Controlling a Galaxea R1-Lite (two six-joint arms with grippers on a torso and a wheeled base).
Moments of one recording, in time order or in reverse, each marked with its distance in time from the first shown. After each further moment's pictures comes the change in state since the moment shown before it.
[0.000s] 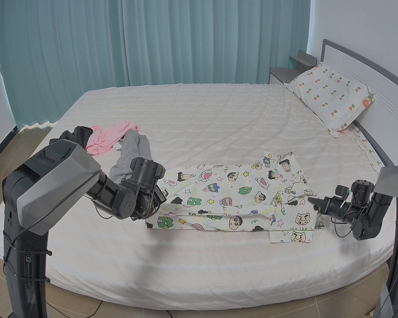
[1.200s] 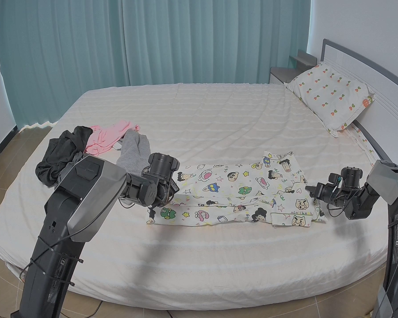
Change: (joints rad) left arm 0.007 0.291 -0.512 0.170 -0.011 -0.011; right arm 0.003 0.117 -0.407 0.346 -0.110 -0.003
